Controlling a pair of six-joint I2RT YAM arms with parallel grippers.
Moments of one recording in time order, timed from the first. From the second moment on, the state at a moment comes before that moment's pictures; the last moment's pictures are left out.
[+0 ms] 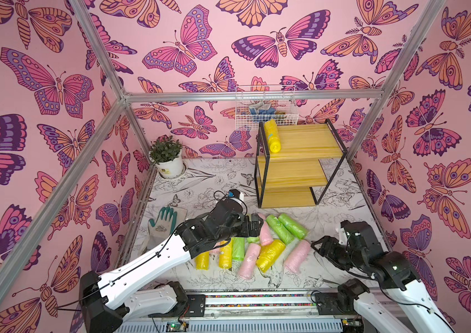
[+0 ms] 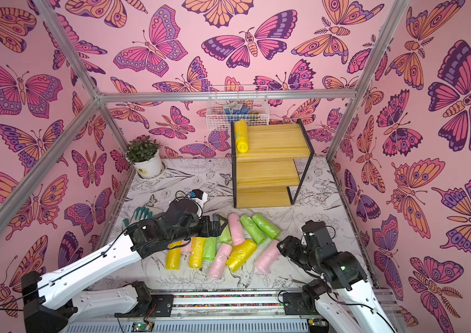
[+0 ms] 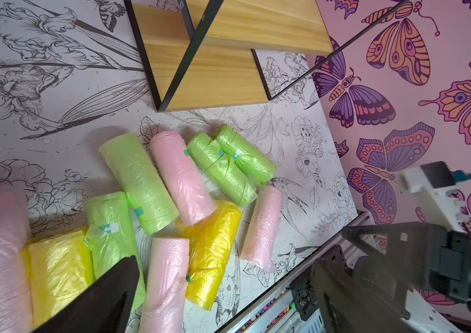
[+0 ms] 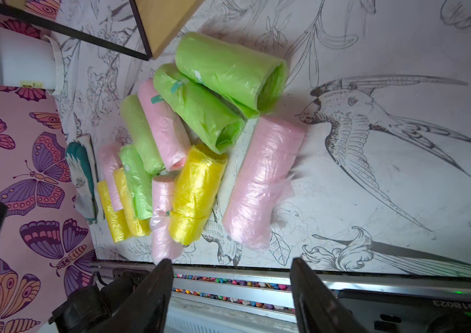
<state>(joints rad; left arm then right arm) -0.92 1.11 1.04 -0.59 -0.05 -0.77 0.44 0.55 0.69 -1.08 -0.20 0.97</state>
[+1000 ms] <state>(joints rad) -0.93 1.01 0.95 -0.58 -0.10 -0.81 1.05 0.97 0.50 -0.66 0.23 1.39</state>
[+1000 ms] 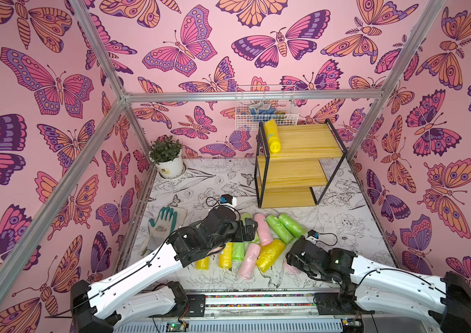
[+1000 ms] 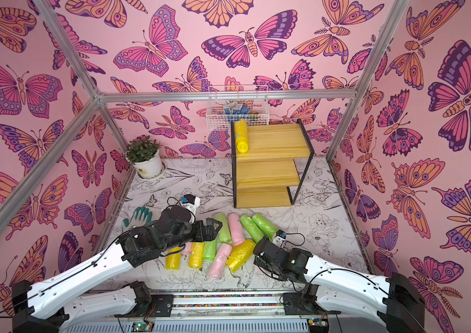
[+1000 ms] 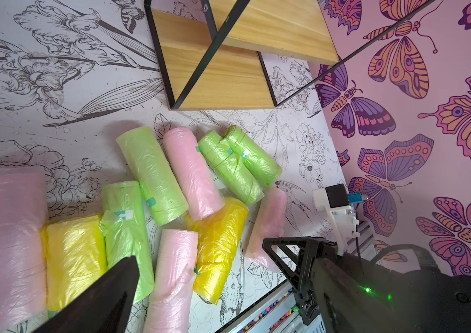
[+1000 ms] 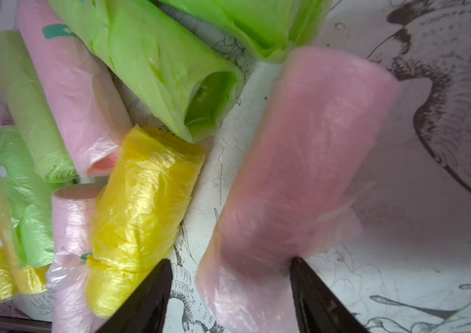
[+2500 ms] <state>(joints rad) -0.93 0.94 0.87 -0.57 -0.14 -0.82 1.13 1.32 0.66 -0.75 0.27 1.42</state>
